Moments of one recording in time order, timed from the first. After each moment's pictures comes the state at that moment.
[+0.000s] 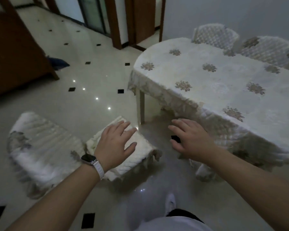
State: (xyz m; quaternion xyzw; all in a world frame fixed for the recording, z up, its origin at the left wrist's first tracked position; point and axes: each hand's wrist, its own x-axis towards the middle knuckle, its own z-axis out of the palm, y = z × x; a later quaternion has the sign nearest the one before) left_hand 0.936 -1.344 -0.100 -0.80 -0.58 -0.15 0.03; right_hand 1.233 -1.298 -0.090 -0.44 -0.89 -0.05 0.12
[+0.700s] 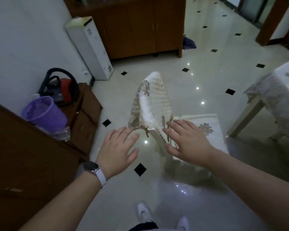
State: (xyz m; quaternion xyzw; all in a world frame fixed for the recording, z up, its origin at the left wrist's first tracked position) left_hand 0.866 -1.612 -0.076 -0.52 -0.84 -0.04 0.12; right_hand 1.007 -1.370 -0.097 0.00 -0.98 0.04 0.19
